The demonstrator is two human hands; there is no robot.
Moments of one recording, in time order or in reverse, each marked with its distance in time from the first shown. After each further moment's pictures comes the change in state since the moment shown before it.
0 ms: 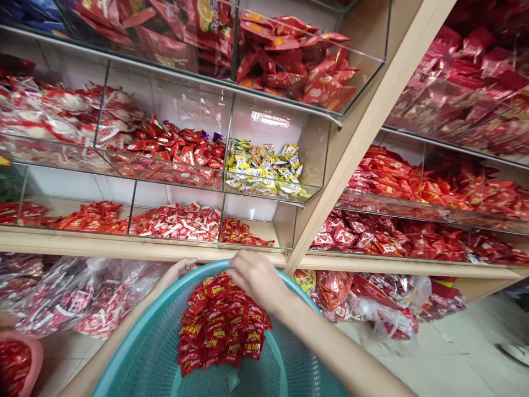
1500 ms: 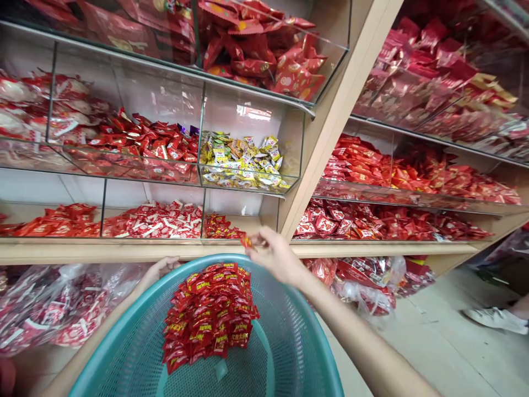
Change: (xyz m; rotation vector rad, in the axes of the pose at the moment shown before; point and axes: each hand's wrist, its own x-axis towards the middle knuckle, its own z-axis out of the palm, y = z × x) left_hand 0.003 0.002 -0.005 0.065 -0.042 -0.021; right_hand -0.024 0.039 -0.044 0.466 0.181 0.317
